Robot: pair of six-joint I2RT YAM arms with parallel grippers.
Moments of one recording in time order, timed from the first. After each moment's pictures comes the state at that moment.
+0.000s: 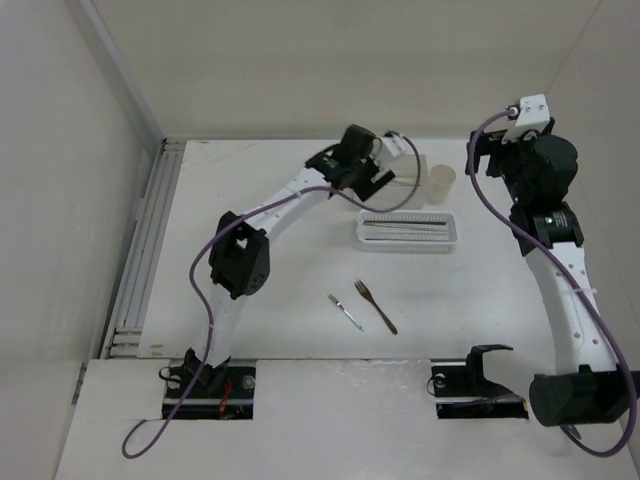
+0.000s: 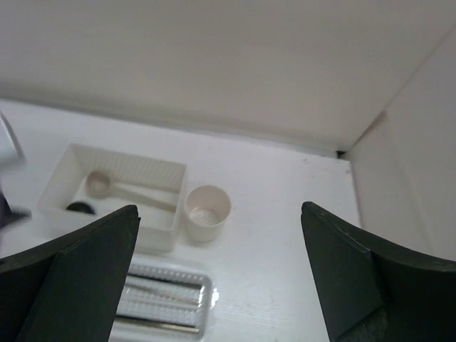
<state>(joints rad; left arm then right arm) -0.72 2.21 2.05 -0.52 -0.03 0.44 0.04 1.09 1.22 -0.15 0.02 -0.17</state>
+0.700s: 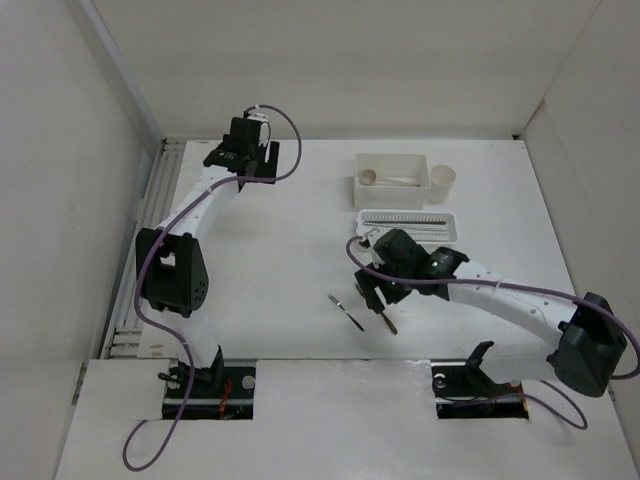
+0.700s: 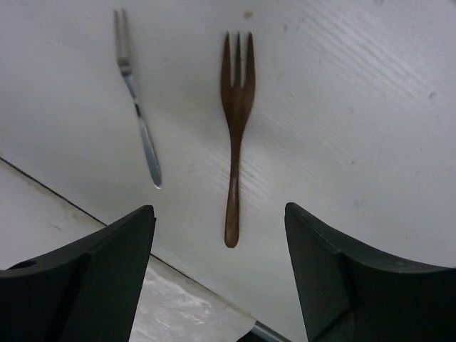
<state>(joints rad) -0.26 1.79 1.58 -0.53 -0.22 -0.02 0.83 1.26 0.90 -0.65 0.00 0.22</state>
